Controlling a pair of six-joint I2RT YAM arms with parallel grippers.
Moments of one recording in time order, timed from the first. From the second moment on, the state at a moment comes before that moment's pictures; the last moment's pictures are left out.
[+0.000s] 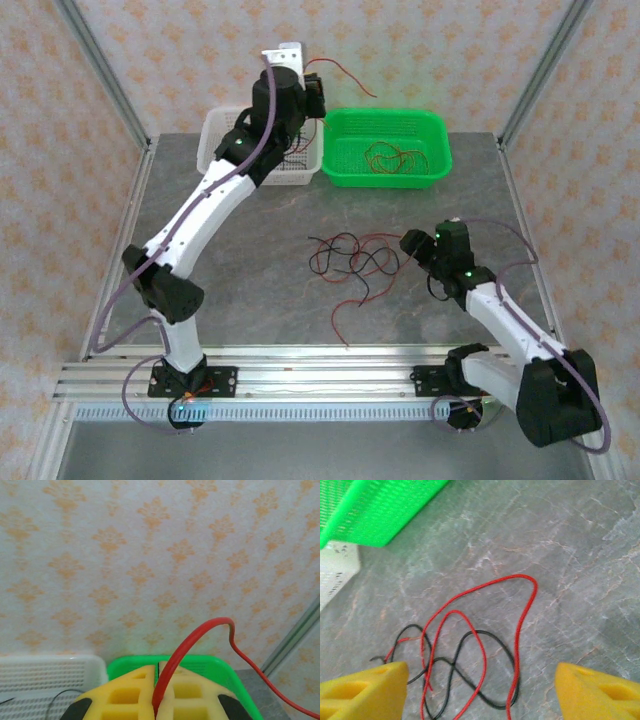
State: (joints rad) left arm -0.53 1.86 2.11 -0.34 -0.33 -0.30; right arm 0.22 1.00 0.52 -0.24 -0.06 0.82
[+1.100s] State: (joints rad) left arm -0.52 2.58 2.30 0.11 -0.15 -0.30; right arm 0.22 0.84 0.56 -0.44 -0.10 0.83
